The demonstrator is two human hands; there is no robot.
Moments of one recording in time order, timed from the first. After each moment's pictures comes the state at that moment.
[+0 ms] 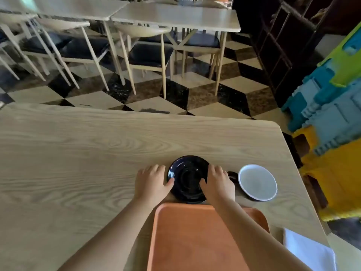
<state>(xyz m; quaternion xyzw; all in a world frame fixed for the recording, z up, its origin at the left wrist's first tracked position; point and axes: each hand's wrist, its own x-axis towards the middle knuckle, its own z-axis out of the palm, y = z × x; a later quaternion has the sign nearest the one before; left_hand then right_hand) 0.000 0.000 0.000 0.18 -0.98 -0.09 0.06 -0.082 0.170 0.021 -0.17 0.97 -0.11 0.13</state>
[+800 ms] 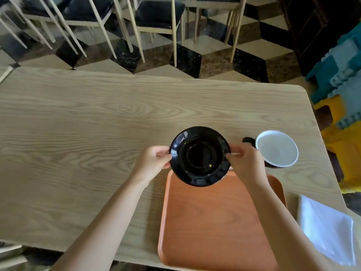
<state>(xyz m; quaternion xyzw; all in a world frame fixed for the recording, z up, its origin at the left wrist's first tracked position) 0.049 0.006 0.034 0.34 -0.72 -0.61 0.00 -0.059 0.205 0.036 -0.05 0.89 -0.42 0.15</state>
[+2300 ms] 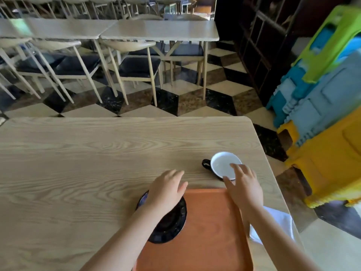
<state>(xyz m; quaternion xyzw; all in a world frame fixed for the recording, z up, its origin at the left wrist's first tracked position) 0.028 0.112 0.074 0.08 -0.98 -0.19 0.01 -0.056 0.310 0.068 -0.10 0.97 -0.22 0.01</state>
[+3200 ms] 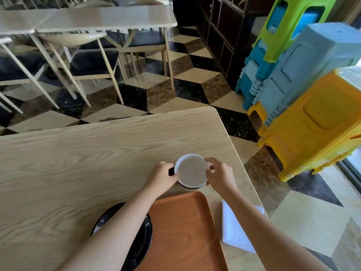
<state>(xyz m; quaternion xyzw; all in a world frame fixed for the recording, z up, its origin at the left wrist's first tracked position) -0.090 0.163 0.026 0.12 -0.91 -0.38 -0.10 -0.122 0.341 0.038 0.01 0.91 -0.40 0.14</state>
